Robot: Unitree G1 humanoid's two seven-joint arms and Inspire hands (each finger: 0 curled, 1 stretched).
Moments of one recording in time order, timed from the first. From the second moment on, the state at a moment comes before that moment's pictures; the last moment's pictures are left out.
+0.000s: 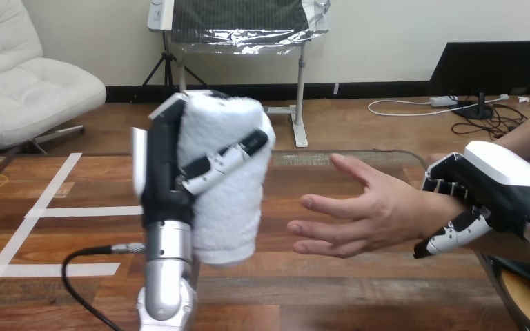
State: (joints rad) left arm -0.34 -0.07 0.04 0.67 0.09 -0.74 0.15; right arm -0.21 -0.77 0.08 0.22 -0.43 -0.18 0.28
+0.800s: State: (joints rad) left arm -0.44 -0.14 0.05 0.92 0.04 -0.80 0.15; right arm -0.21 -0.75 0.08 0.14 -0.43 -0.14 0.30
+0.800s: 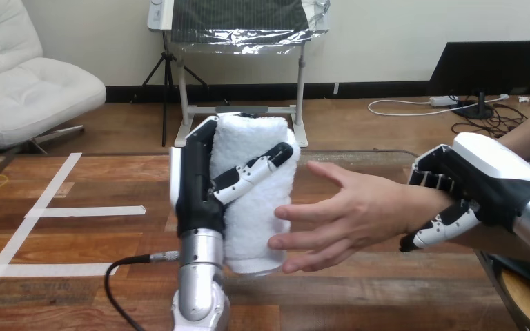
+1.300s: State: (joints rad) left arm -0.50 -0.17 0.05 0.99 0.04 -0.83 0.18; right arm -0.21 -0.73 0.08 0.12 -0.43 -0.13 0.32
